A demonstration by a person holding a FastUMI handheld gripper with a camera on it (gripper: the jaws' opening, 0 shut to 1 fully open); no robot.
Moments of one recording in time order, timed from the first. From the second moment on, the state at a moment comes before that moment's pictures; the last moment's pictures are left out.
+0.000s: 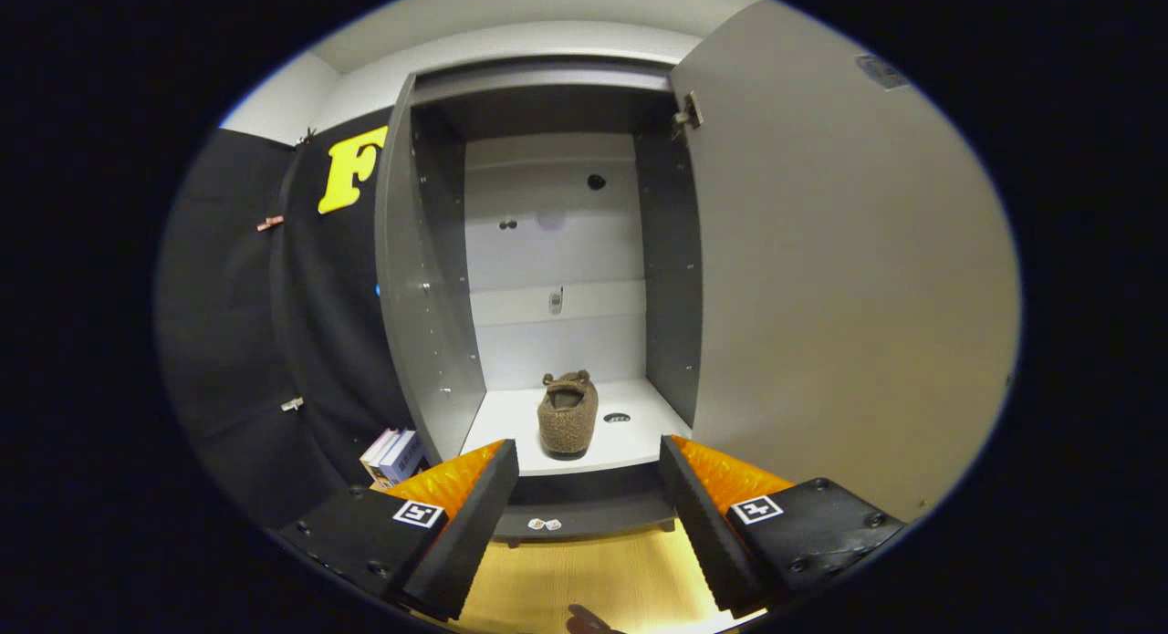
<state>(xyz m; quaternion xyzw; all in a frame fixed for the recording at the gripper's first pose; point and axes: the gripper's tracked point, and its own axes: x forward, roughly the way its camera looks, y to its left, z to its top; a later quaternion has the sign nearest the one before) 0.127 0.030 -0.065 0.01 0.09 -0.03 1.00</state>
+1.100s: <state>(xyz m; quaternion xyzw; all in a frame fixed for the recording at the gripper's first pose) -0.068 -0.118 -0.012 0.01 0.04 -0.05 1.00</state>
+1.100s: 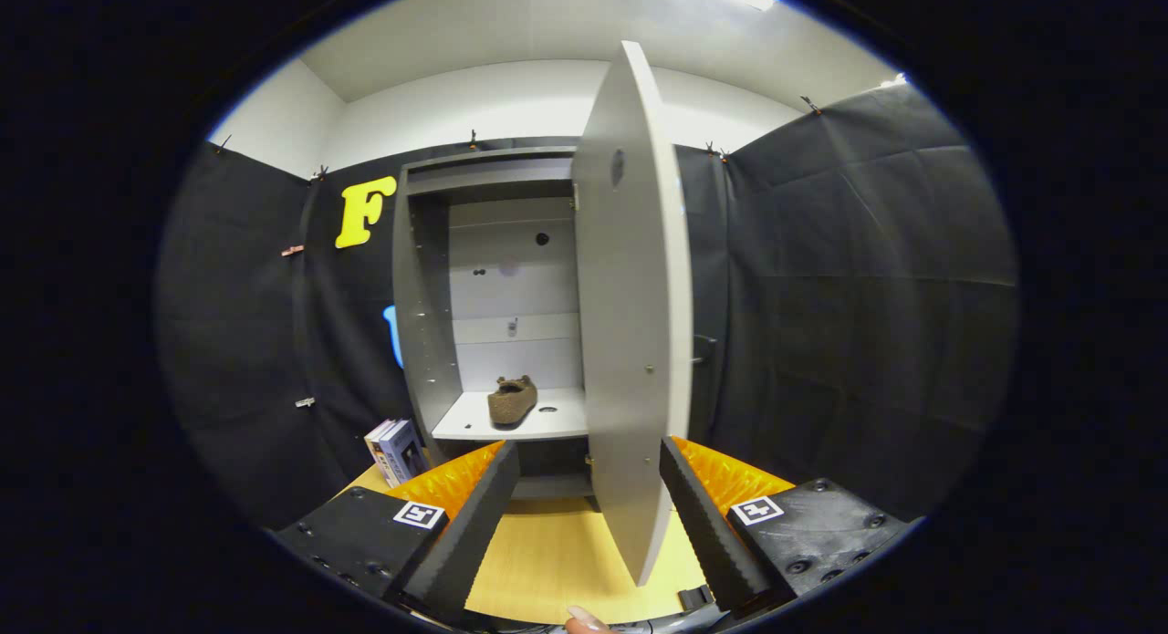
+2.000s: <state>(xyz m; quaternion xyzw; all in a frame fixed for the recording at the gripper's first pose) -0.006 -0.274 -0.016 0.03 0.05 -0.12 0.99</state>
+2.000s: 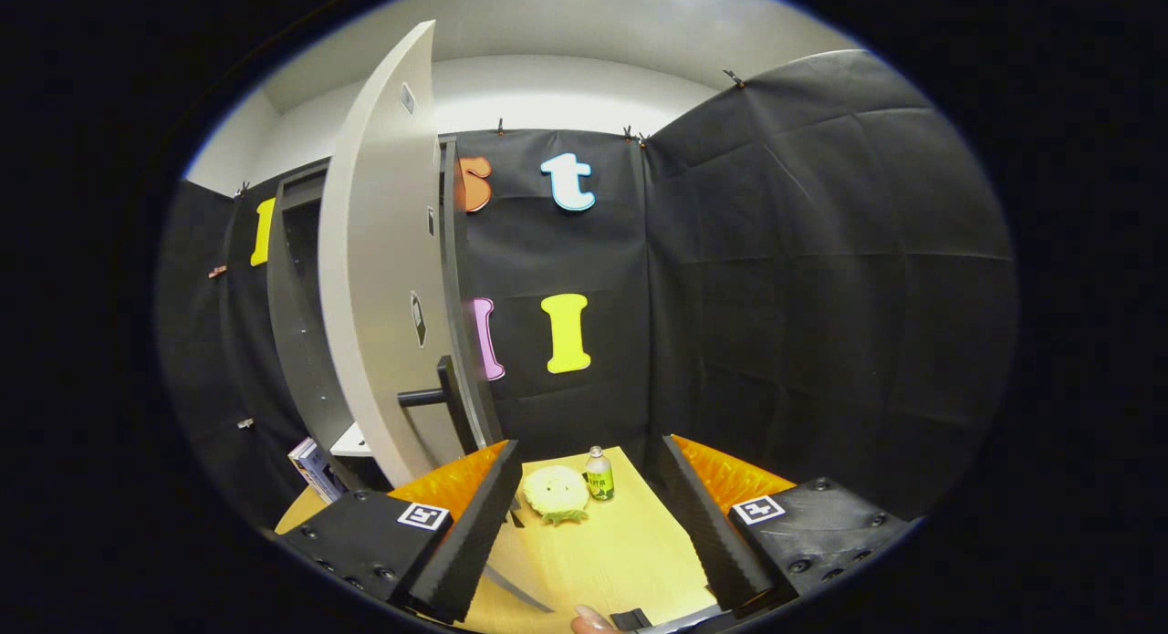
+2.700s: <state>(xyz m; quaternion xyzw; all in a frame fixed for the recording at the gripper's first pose) 0.006 -0.249 -0.017 0.04 0.05 -0.12 0.99</state>
